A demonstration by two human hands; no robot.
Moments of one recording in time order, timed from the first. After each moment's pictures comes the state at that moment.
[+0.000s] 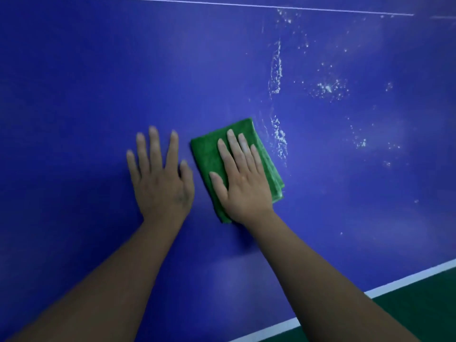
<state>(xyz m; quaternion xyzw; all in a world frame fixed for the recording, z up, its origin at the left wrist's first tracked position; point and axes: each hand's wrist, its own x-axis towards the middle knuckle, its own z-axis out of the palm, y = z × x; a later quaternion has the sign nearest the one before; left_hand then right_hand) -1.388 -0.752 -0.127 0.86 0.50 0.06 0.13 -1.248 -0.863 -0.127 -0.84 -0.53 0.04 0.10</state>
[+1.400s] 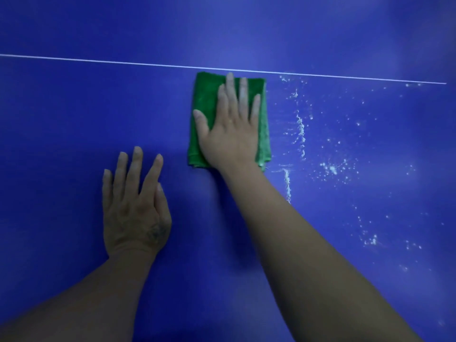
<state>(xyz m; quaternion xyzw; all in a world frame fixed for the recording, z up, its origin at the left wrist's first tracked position) -1.280 -0.675 -0.134 0.84 0.51 0.13 0.08 -1.066 -0.645 -0.127 -0.89 -0.46 0.02 0.06</state>
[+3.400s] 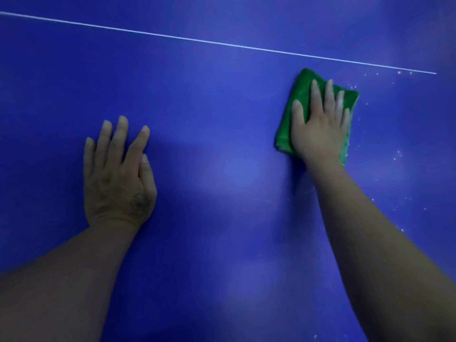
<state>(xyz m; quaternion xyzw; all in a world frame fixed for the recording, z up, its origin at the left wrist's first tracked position) -1.281 -0.679 -0.131 0.85 0.51 0.12 0.09 -0.928 -0.767 -0.129 -0.95 -0.32 0.04 0.07</state>
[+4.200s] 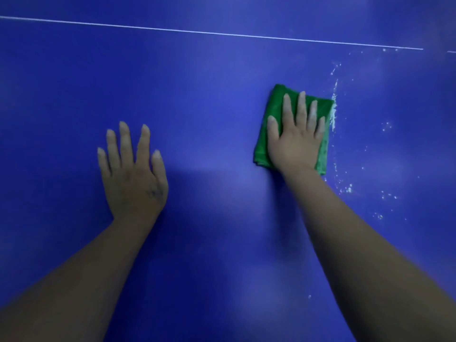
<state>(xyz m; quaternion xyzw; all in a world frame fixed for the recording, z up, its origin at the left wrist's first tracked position) -1.290 -0.744 -0.127 0.82 0.57 0.08 0.06 -0.994 -0.831 -0.136 -0.93 -0.37 0.04 0.06</state>
